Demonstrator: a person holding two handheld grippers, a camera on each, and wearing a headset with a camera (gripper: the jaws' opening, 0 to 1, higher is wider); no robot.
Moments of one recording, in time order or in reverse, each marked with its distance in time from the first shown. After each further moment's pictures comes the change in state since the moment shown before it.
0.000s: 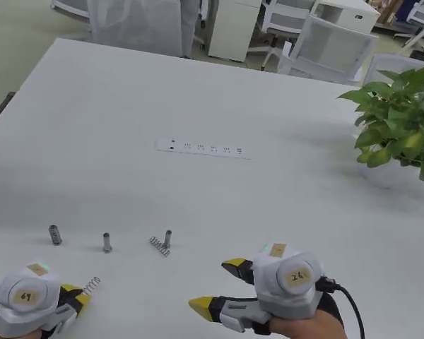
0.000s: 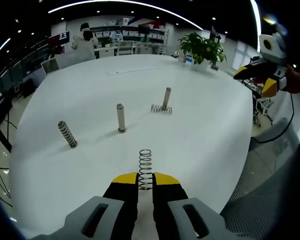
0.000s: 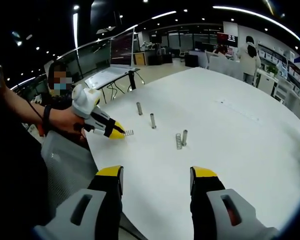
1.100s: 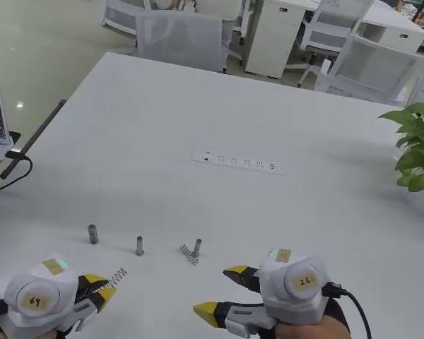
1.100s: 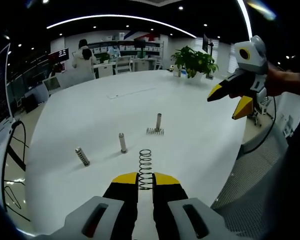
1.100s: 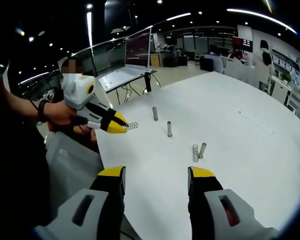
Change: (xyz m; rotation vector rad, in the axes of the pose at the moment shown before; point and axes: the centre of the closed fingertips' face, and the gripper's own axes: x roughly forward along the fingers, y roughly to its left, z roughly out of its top) left arm -0.053 -0.014 0.038 0.069 -0.120 0.021; right arm 0.025 0.028 0.022 -0.072 -0.010 0.117
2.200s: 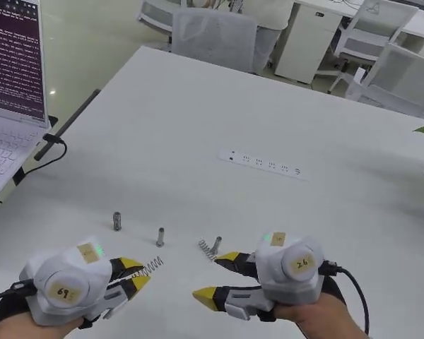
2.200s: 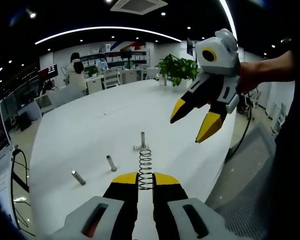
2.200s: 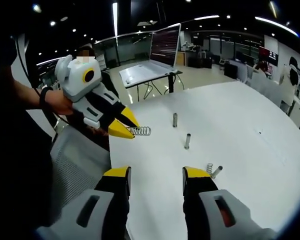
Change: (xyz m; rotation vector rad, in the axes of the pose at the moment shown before) left arm -0.019 -0.034 0.041 0.114 -0.082 -0.063; right arm 0.027 0.024 0.025 -0.169 0.041 0.162
